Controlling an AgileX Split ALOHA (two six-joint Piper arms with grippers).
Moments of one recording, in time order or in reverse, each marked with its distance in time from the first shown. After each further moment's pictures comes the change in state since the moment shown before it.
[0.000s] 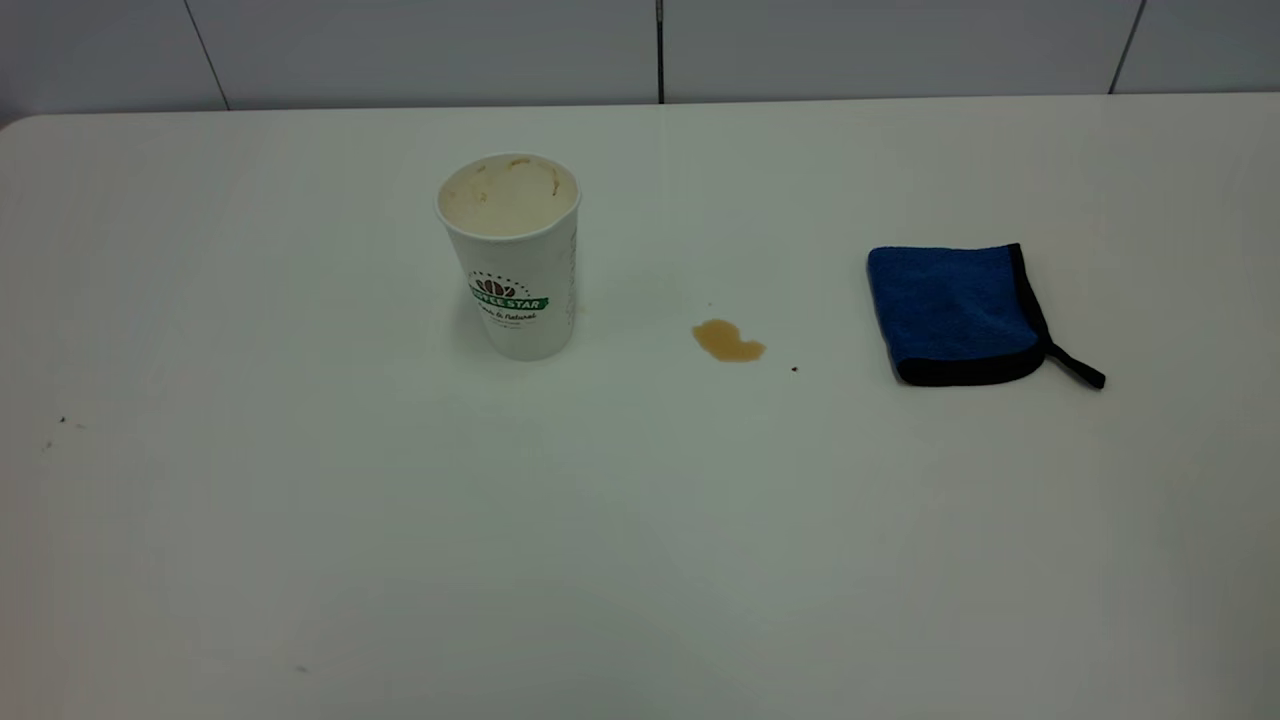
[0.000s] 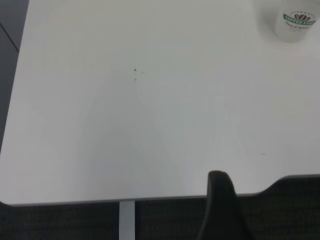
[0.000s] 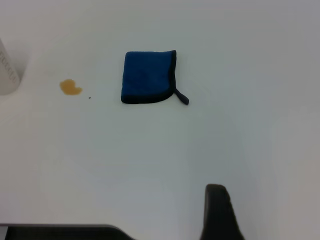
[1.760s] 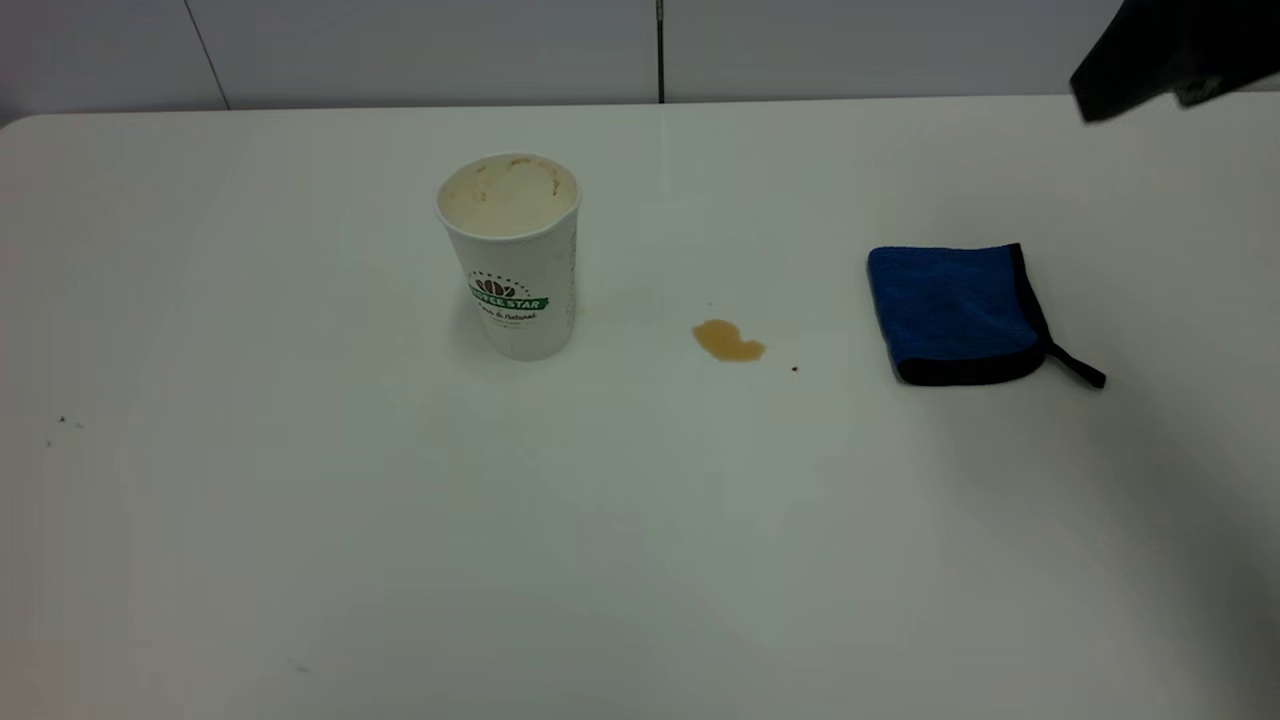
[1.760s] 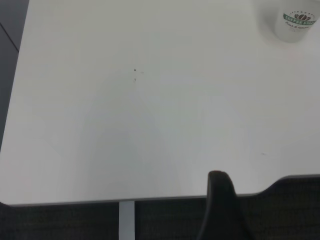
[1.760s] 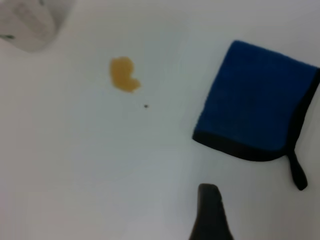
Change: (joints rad) left arm 0.000 0.000 0.000 0.000 -0.001 0.000; right arm 0.005 1.708 -0.390 0.717 -0.845 -0.952
